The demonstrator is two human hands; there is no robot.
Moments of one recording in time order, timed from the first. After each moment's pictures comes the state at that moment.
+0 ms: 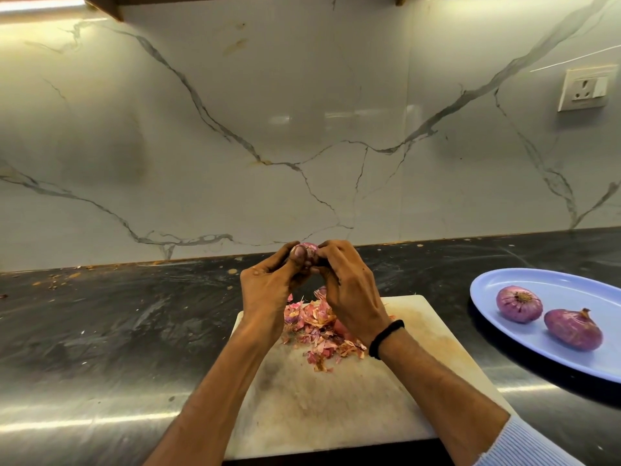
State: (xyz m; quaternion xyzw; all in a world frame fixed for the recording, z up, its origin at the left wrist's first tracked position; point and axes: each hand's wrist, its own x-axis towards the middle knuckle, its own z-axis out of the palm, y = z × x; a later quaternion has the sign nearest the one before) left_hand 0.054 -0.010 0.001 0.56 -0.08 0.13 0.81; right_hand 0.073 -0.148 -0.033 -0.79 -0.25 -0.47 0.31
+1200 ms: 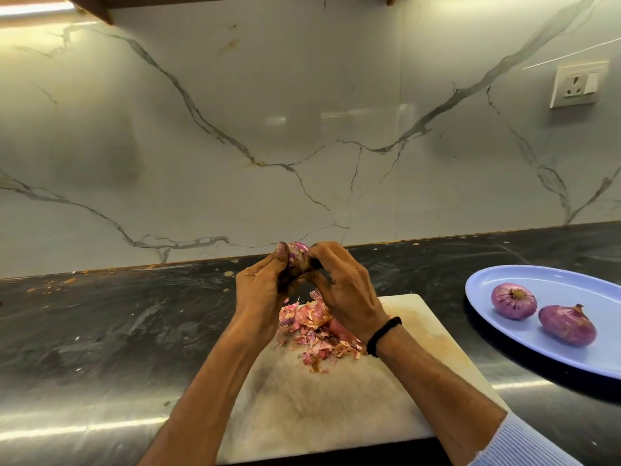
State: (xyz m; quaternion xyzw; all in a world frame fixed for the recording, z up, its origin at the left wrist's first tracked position) left_hand 0.051 -0.006 0.007 0.56 -0.05 0.07 0.82; right_hand 0.074 -0.150 -0.030 -0.77 -0.30 -0.47 0.32
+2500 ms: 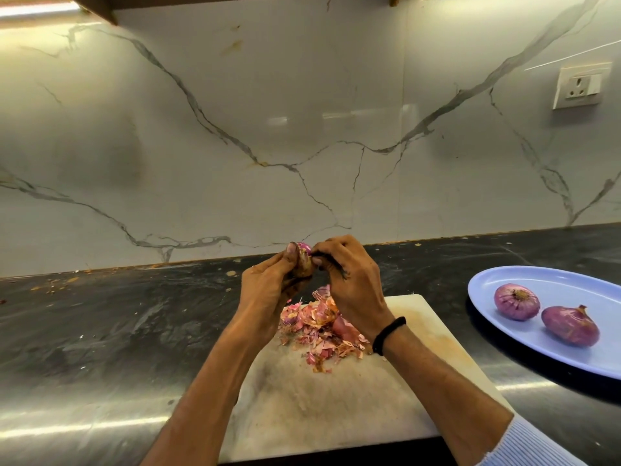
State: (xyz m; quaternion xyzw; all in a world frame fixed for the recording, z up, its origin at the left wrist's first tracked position) left_hand 0.049 -0.003 0.010 0.58 -0.07 0.03 0.81; right_hand 0.067 -0.150 -0.020 -0.74 -0.25 -0.49 0.38
